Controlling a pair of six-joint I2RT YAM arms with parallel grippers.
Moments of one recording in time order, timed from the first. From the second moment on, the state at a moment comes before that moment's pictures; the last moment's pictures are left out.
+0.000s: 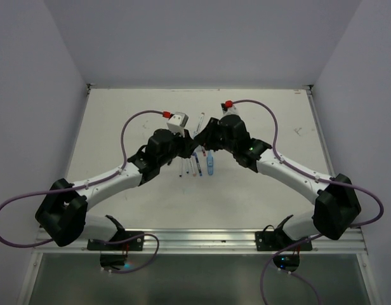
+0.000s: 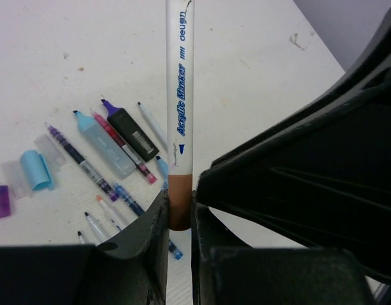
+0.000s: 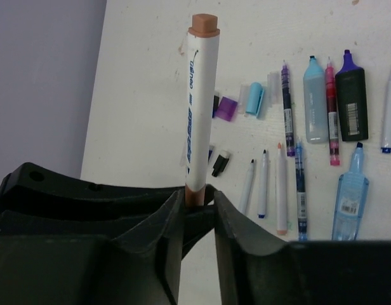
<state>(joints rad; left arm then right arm) -0.70 1.36 0.80 0.25 -0.01 -0.40 0.72 1.43 1.06 -0.08 0.06 0.82</state>
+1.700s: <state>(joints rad) -0.69 1.24 0.90 0.00 0.24 0.35 0.40 1.63 1.62 -0.82 -0.68 0.32</state>
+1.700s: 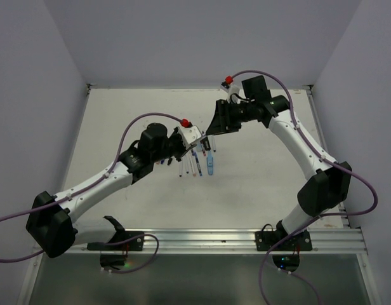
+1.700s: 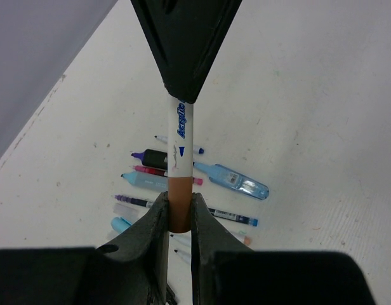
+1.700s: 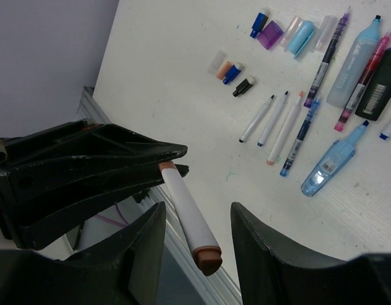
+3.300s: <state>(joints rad) -0.47 1.13 0.89 0.02 0.06 -1.09 0.67 1.18 0.93 0.22 -0.24 0.25</state>
